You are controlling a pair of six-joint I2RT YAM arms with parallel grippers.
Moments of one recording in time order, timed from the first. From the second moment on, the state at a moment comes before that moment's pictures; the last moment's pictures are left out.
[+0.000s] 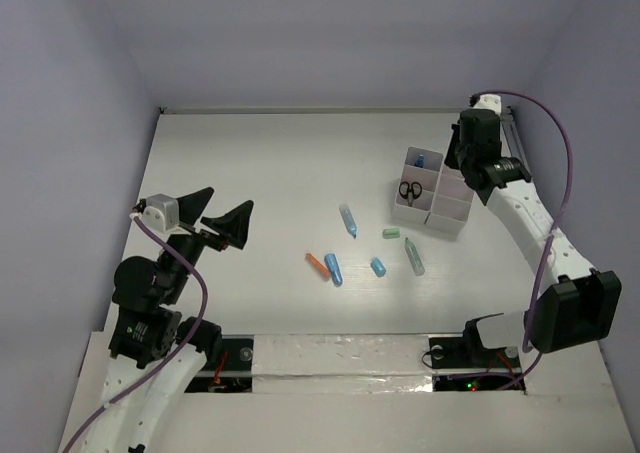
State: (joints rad) left arm -0.35 0.32 0.68 -0.12 0.09 -0.29; right arm 0.21 1.35 1.26 -0.46 0.38 0.26
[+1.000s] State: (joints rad) left arm -0.36 0.32 0.68 -0.12 0.10 -0.29; right arm 0.16 1.50 1.27 -0.38 0.39 0.26
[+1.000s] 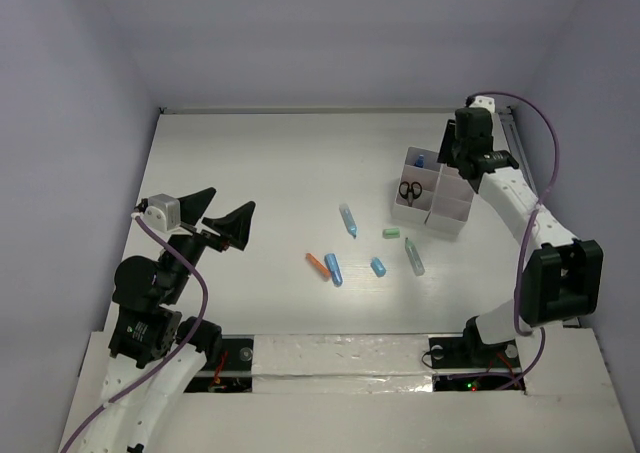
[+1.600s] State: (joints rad) left arm -0.36 0.32 0.68 -0.12 0.10 -0.29; right arm 0.76 1.61 1.28 -0.41 0.00 0.15
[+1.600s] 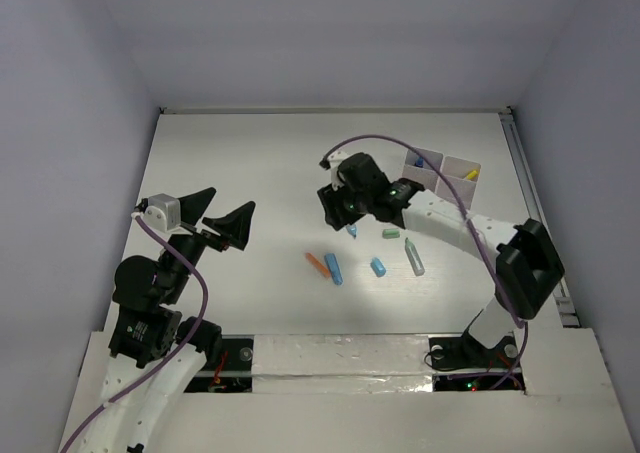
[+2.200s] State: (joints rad) left arm -0.36 0.32 0.68 -0.12 0.10 -0.29; right arm 0.97 1.84 1.32 -0.52 -0.04 0.12
